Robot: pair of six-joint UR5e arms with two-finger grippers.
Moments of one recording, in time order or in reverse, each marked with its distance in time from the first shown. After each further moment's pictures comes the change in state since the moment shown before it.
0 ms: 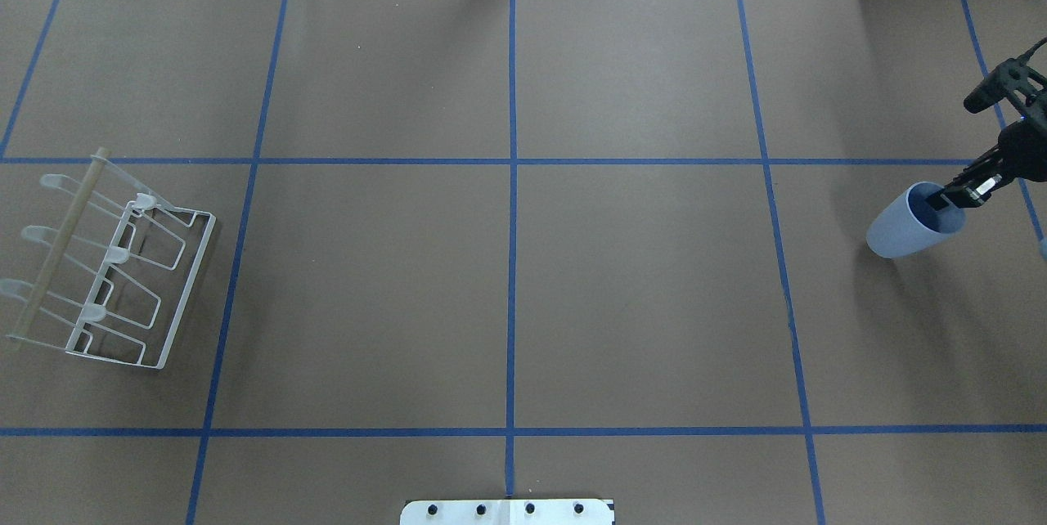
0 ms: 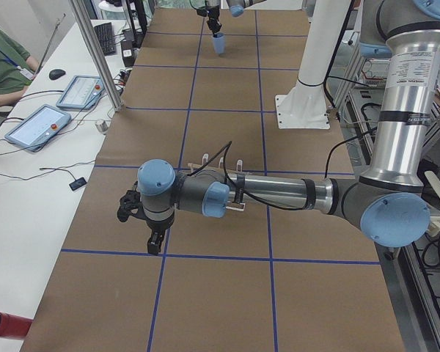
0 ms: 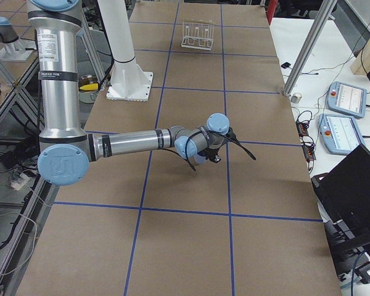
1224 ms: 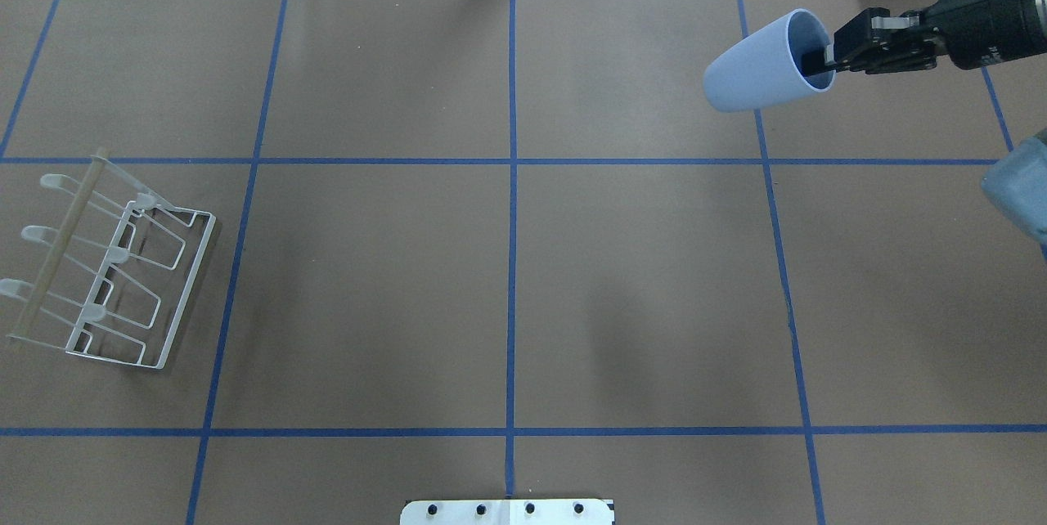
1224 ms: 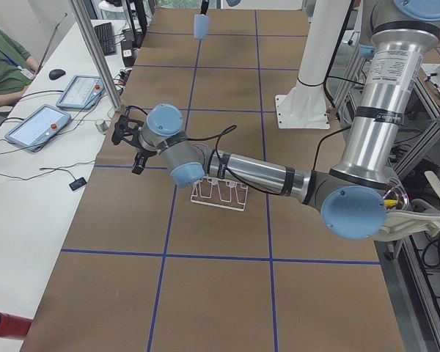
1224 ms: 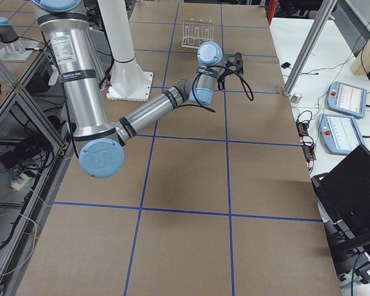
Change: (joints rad) left arm 0.190 -0.127 -0.030 -0.803 -0.051 -0.939; right arm -0.042 0.198 0.252 0.440 -0.043 1.286
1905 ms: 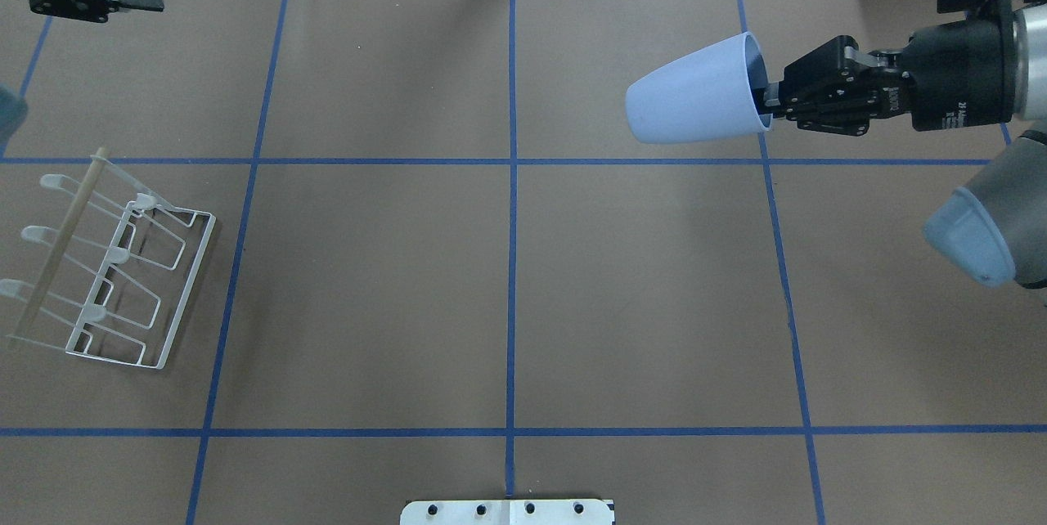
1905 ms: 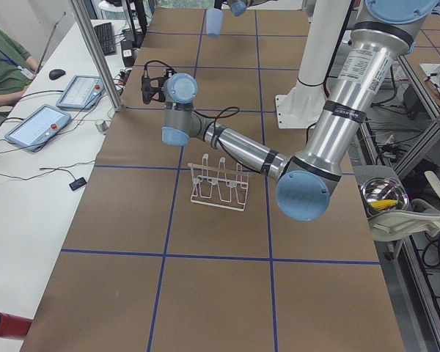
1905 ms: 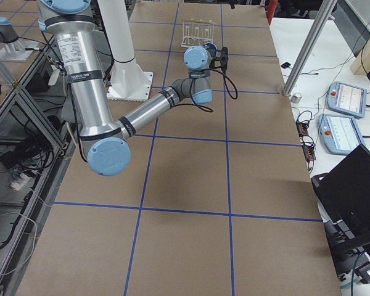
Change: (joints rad) left arm 0.226 -0.155 -0.072 -0.375 0.039 -0.855; right arm -0.146 0.012 -0.003 0.469 -0.080 0.501
